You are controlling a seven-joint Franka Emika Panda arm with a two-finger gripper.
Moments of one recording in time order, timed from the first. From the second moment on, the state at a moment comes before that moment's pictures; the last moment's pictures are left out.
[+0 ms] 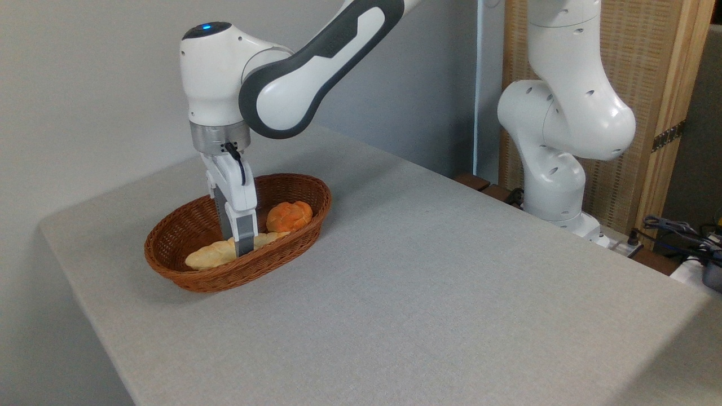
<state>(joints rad) -0.01 0.15 -0.44 -1.98 0.07 2.26 0.49</state>
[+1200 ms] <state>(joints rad) 0.01 0.13 -0.33 -1.72 -0.07 1.92 0.46</state>
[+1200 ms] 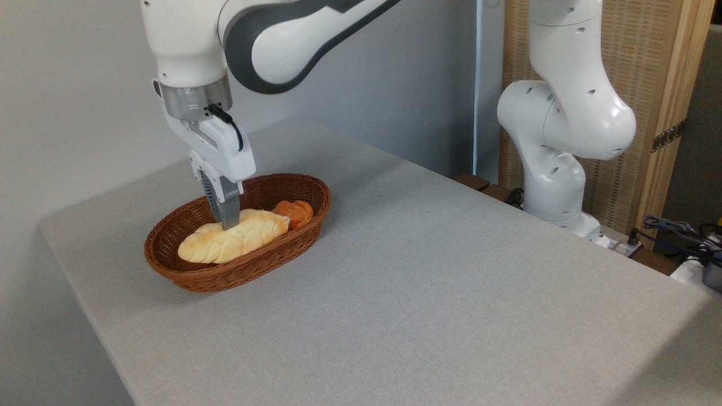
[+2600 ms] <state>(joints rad) 0.01 0.04 -0.02 -1.60 0.05 1.64 0.87</state>
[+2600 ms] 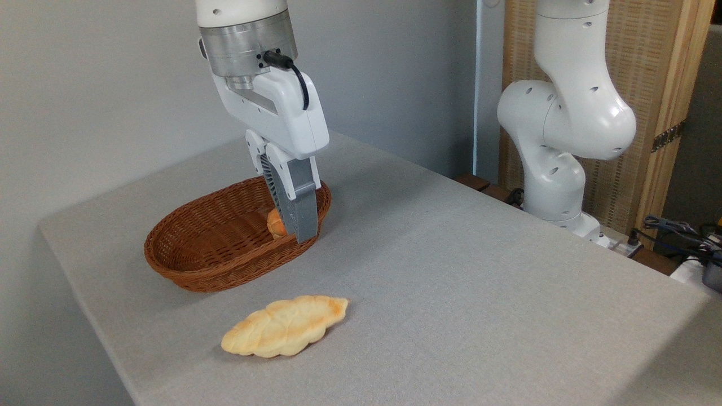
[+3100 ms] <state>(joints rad) 0.01 0.00 -0.08 -1.59 -0.08 1.63 0.65</state>
